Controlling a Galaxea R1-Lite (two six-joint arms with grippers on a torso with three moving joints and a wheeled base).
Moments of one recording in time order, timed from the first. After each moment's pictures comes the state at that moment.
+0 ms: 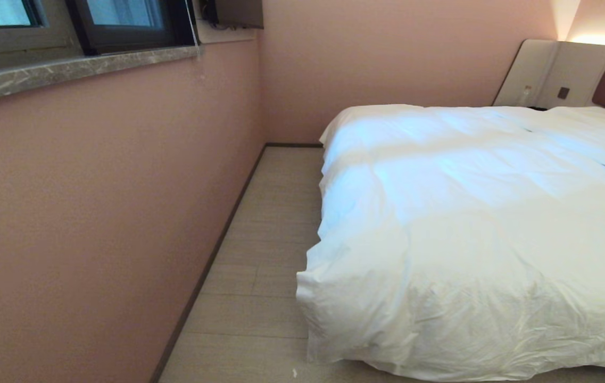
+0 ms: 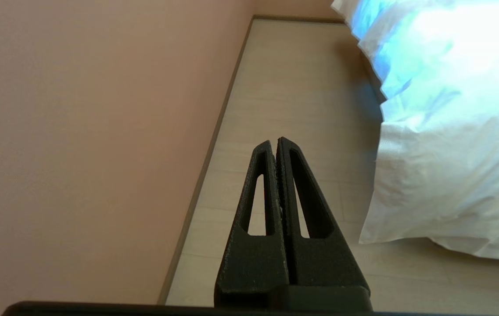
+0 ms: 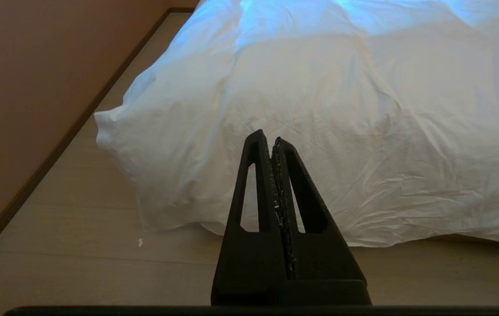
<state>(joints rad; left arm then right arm) -0.01 0.00 0.00 -0.01 0.01 -0.04 0.01 0.00 0.00 0.00 0.00 0.00</state>
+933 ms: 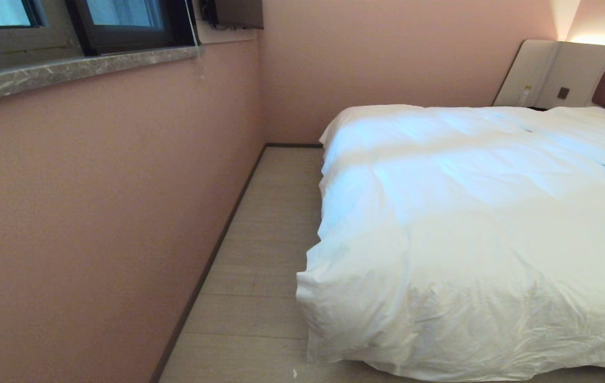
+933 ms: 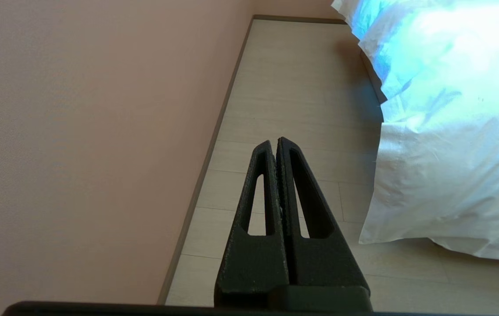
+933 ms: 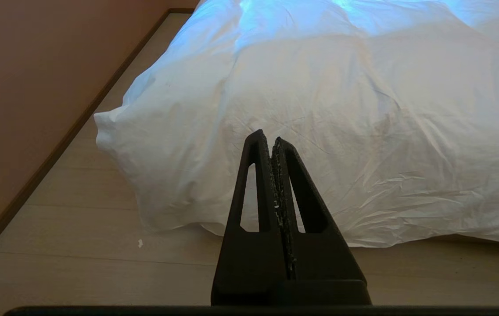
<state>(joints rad) 0.00 0.00 0.00 -0.01 0.01 -0.04 0.01 0.00 0.00 0.00 0.00 0.00</state>
